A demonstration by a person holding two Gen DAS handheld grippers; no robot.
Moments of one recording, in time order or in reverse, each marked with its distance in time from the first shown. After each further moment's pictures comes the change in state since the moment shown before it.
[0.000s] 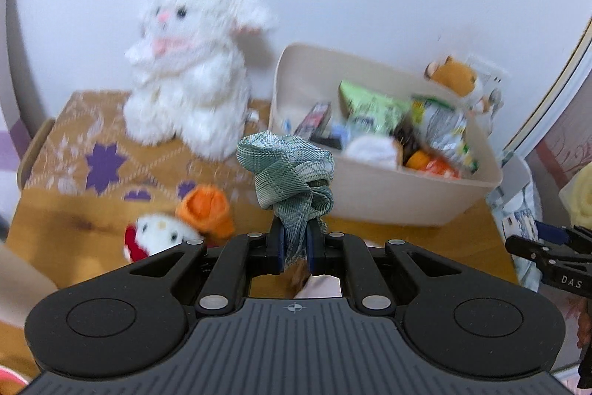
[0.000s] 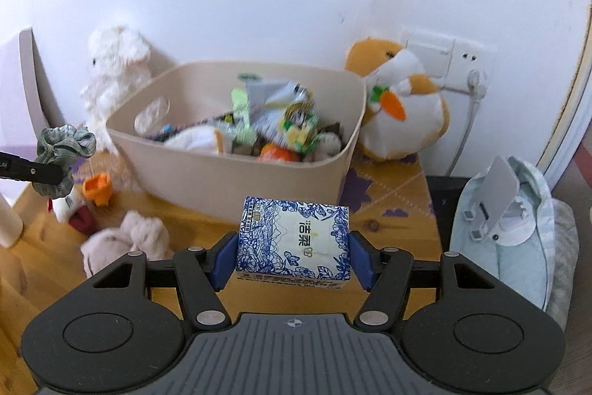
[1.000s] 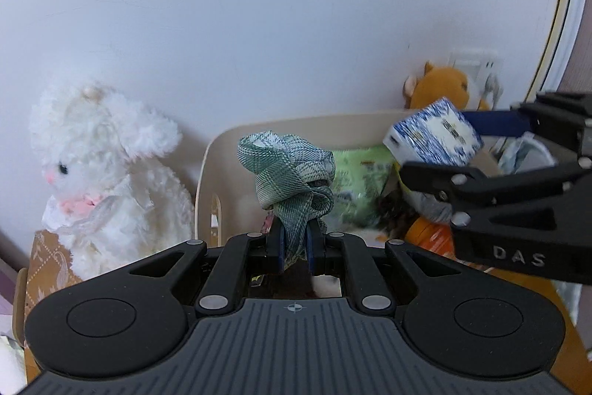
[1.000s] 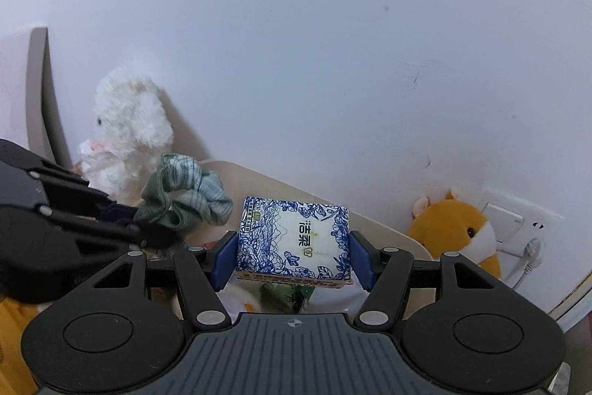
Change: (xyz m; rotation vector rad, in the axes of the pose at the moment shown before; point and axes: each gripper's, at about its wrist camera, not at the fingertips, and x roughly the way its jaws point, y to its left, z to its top) left arm 0.089 -0.071 0.084 0.300 -0.036 0.042; right arm 0.093 0.077 0.124 -0.257 -0.093 -0.005
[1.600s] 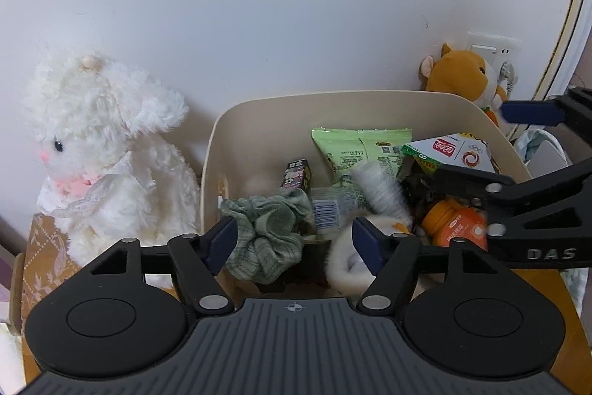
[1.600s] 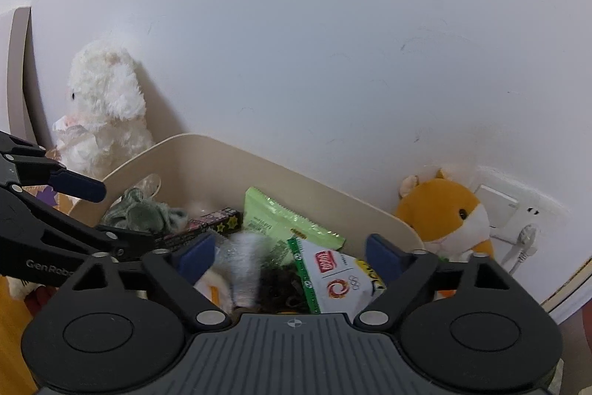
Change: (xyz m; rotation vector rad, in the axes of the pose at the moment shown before) left arm 0.012 0.010 -0.003 -0.025 0.047 0.012; right arm -0.002 -0.009 -0.013 0.009 0.009 -0.039
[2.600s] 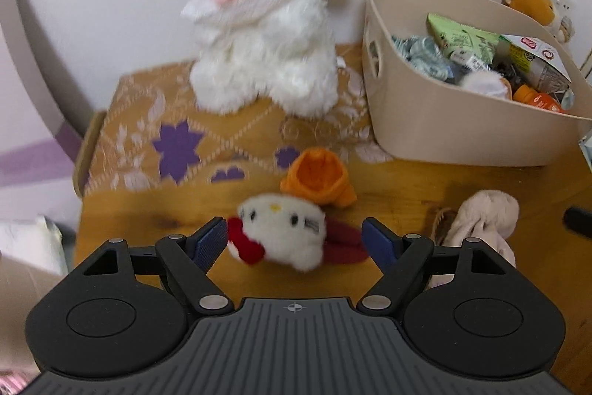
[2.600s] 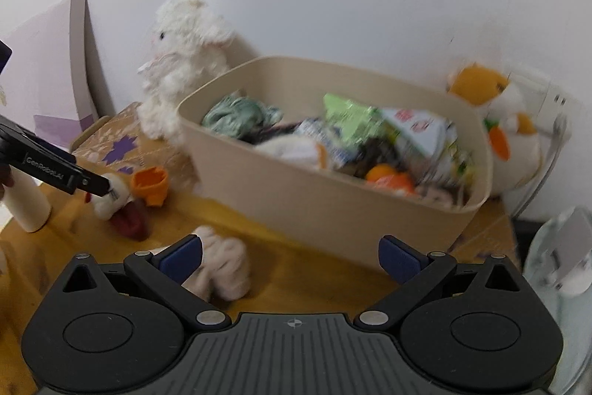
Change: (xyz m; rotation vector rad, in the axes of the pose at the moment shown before) left arm -0.048 0.096 -0.122 -0.141 0.204 0.119; right arm -0.051 0.058 -0.104 0.118 0.084 0.178
